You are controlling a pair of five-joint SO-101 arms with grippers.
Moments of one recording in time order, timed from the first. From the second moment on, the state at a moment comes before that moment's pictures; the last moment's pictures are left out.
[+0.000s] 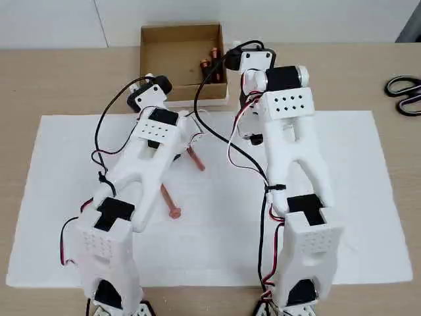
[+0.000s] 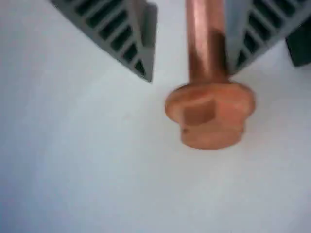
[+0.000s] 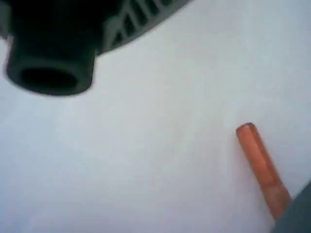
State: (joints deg) left arm 12.7 27.0 -3.5 61.3 54.5; right arm -12.9 25.3 -37.1 98.5 2.1
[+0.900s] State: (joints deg) left arm 12.7 27.5 -3.6 60.1 54.5; right arm -12.9 25.3 -37.1 98.5 2.1
